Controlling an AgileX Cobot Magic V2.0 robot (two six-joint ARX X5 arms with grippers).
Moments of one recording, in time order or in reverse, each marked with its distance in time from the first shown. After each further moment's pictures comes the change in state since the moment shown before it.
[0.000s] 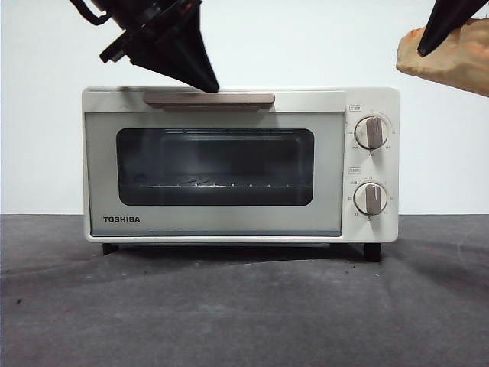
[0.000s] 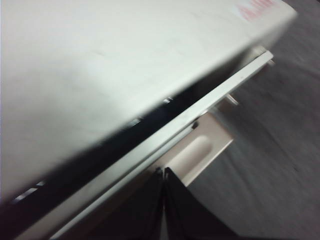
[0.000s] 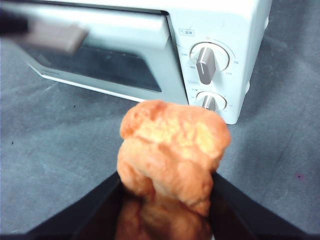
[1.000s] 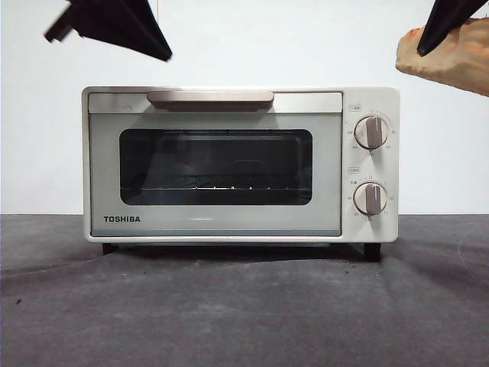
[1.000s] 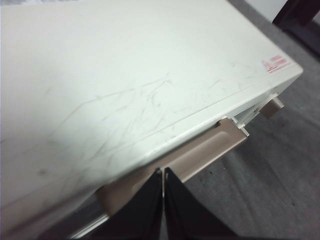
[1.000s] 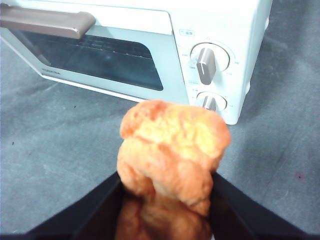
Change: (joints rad) left arm 0.165 -0.124 -0.048 0.035 0.100 -0.075; right arm 0.000 0.000 0.000 0.001 0.000 0.000
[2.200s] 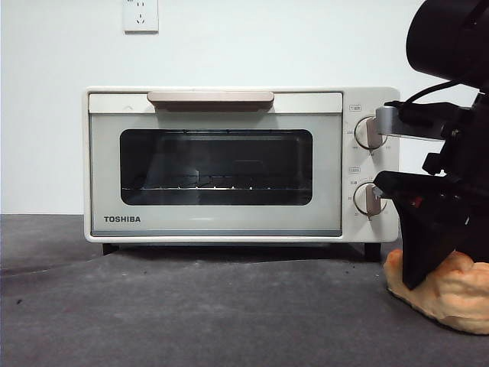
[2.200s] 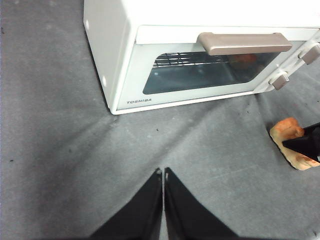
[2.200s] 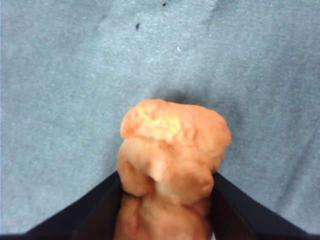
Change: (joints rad) left arm 0.430 -0.648 -0.230 -0.537 0.152 0.100; right arm 0.000 0.518 -0.218 0.319 0.053 0.000
